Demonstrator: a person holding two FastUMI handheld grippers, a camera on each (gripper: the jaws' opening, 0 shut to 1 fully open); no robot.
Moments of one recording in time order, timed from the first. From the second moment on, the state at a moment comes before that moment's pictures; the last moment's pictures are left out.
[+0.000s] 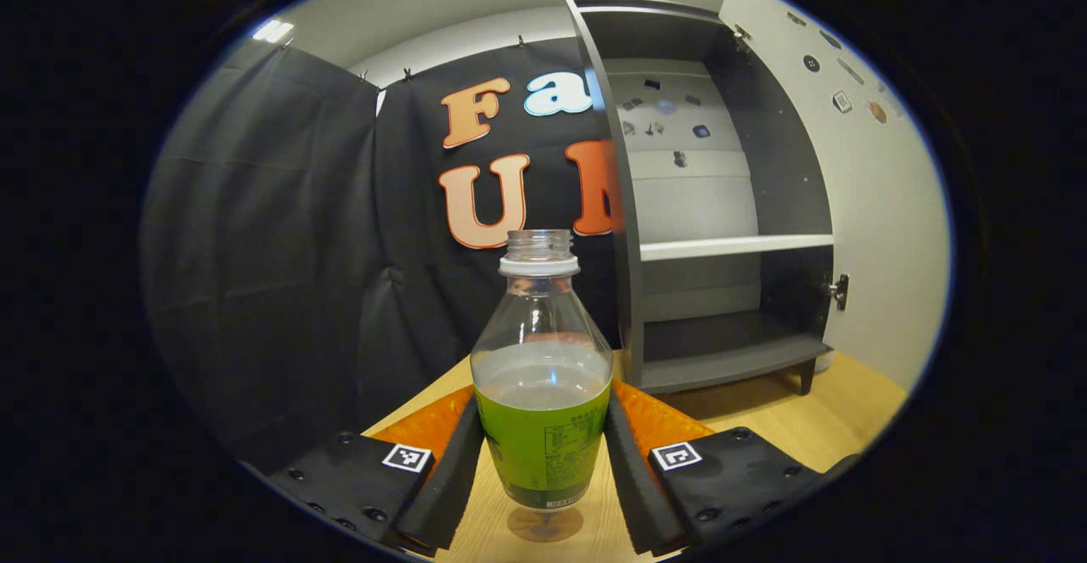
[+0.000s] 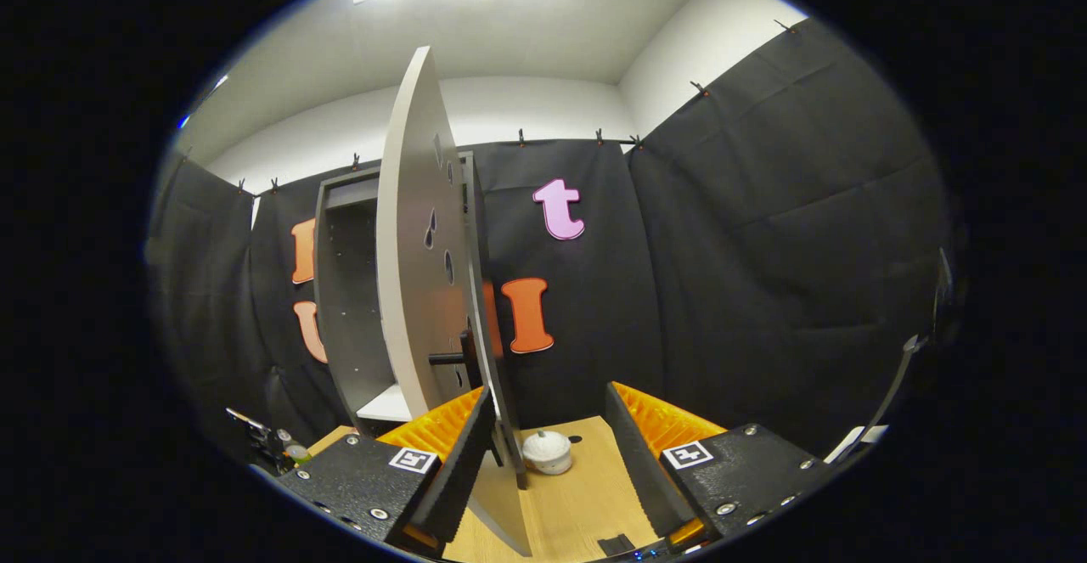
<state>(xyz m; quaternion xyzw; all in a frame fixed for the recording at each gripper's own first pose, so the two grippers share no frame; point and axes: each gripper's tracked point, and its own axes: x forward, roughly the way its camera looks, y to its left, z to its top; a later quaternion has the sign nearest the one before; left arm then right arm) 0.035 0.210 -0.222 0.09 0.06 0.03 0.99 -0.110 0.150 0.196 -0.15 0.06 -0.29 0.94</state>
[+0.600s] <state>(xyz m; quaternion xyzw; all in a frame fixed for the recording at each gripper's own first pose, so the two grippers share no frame) 0.054 0.224 -0.332 0.11 0.12 -0.01 0.99 -0.107 0.148 0.210 -0.19 0.08 -0.36 0.91</state>
